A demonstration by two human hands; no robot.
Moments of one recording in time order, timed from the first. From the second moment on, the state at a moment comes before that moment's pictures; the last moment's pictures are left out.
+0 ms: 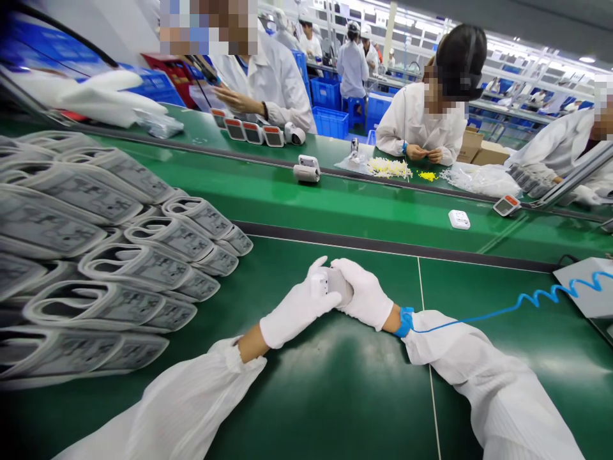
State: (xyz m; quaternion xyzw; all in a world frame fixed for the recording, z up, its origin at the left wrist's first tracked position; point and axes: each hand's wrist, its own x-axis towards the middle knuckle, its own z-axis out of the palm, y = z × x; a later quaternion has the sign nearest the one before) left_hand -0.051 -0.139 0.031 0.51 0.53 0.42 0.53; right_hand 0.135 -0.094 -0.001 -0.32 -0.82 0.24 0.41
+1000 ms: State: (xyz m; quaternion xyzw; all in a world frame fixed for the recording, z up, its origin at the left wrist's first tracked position) left_hand -0.050 -0.129 0.023 0.53 0.44 0.55 0.47; right_hand 0.145 -0.076 0.018 -0.38 -0.67 0.52 0.38
